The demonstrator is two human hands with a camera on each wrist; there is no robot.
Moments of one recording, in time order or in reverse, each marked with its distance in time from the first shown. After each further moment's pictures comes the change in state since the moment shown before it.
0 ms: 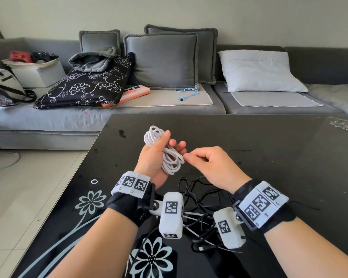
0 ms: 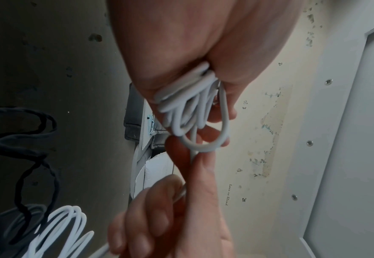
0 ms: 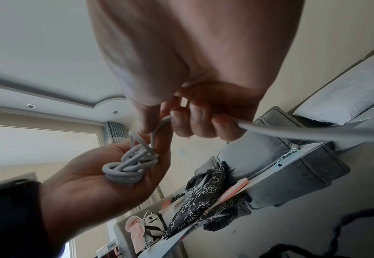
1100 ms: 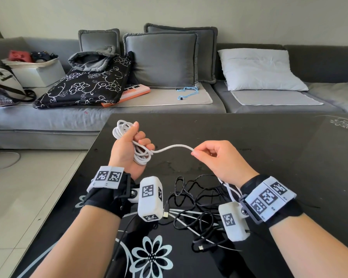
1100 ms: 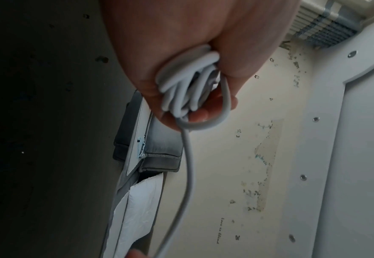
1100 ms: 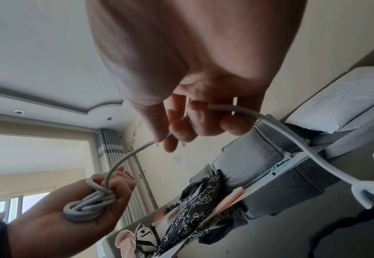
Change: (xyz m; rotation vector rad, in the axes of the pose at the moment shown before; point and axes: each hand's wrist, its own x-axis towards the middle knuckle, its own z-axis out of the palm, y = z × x) left_hand 0.011 0.040 -0.033 -0.155 0.103 0.051; right_hand 0.004 0.014 -0.016 -0.051 0.046 0.047
